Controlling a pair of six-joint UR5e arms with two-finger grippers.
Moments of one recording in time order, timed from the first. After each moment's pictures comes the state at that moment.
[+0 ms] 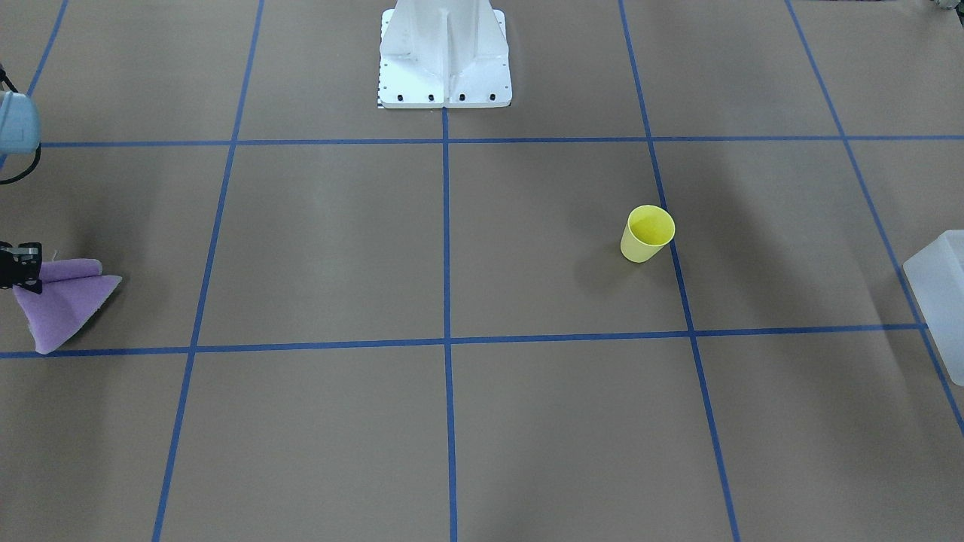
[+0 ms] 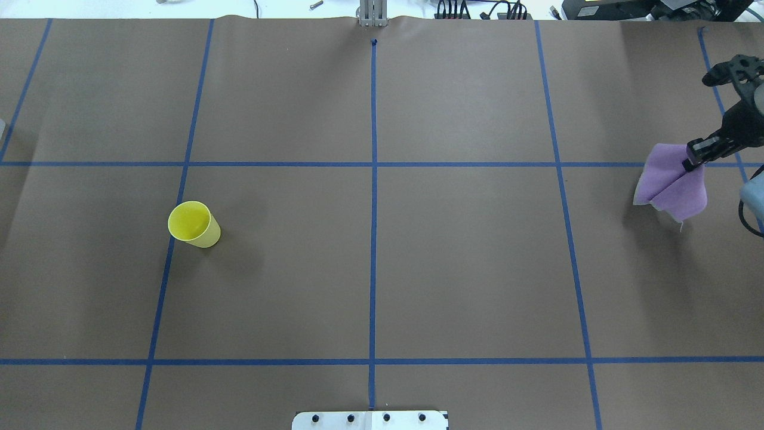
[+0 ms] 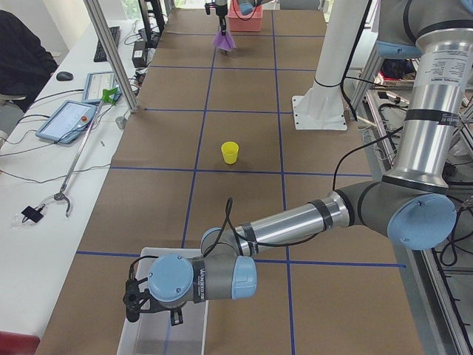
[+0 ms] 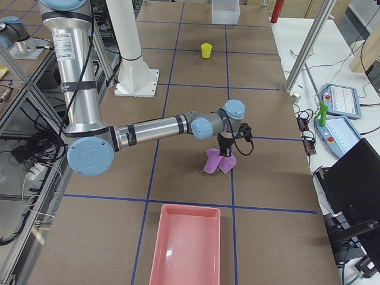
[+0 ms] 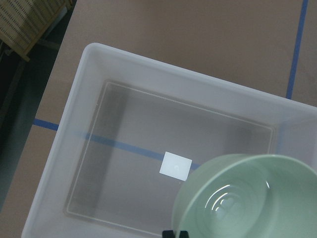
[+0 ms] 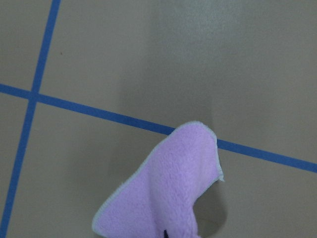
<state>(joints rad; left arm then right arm) -1.79 -1.75 -1.09 -1.91 -2.43 -0.18 1.21 -1.45 1.66 -1.42 2.33 0.28</state>
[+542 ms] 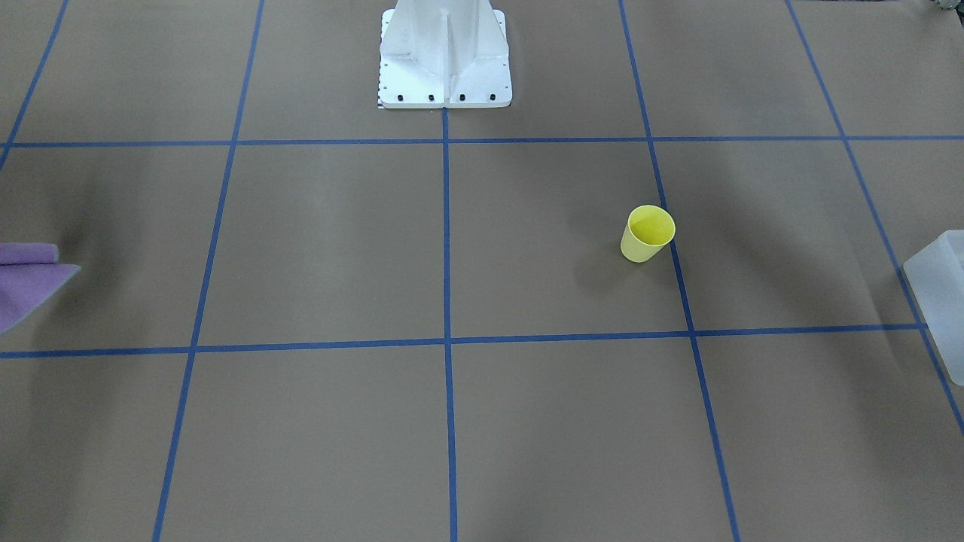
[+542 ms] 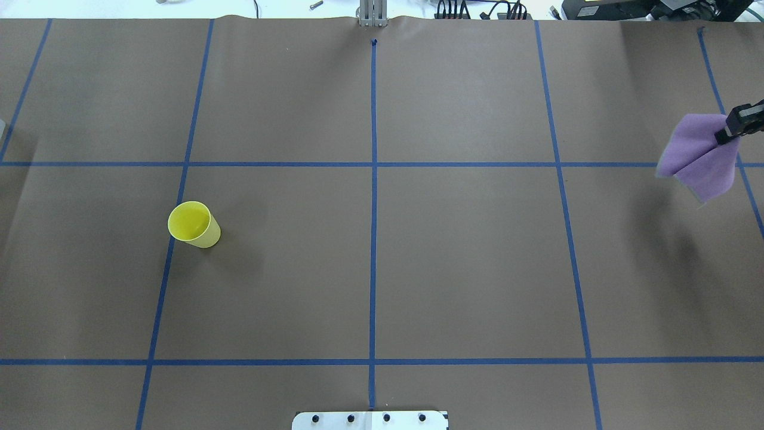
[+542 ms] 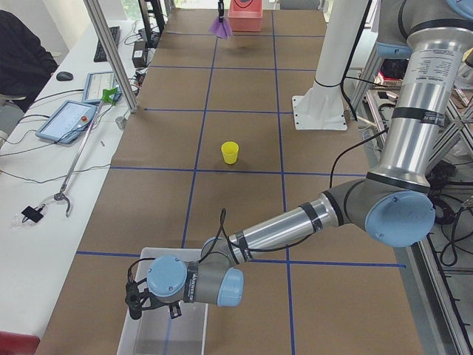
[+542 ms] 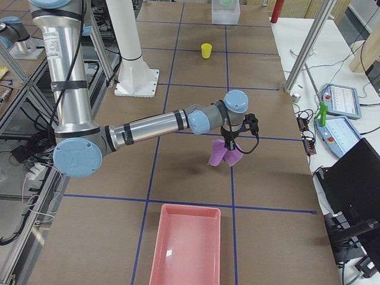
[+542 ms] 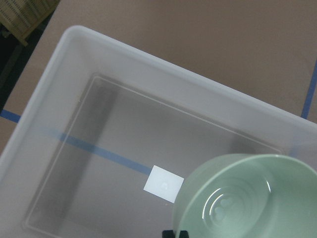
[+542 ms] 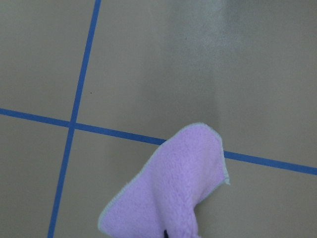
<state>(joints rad) -1.65 -1.78 -0.92 -2.20 -2.43 -0.49 1.33 -1.46 1.78 -1.51 2.41 0.28</state>
